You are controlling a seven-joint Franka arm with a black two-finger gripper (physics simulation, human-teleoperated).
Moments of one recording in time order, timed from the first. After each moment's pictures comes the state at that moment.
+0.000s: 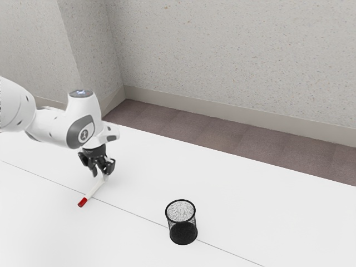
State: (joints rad) arm 0.11 0.33 0.09 -2.10 0.07 2.42 0.07
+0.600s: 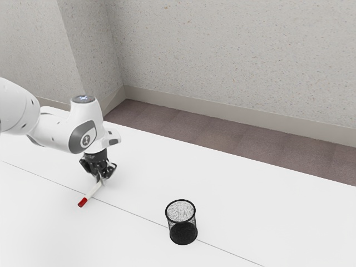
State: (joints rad) arm 0.11 0.36 0.09 -2.10 0.08 2.44 -0.03
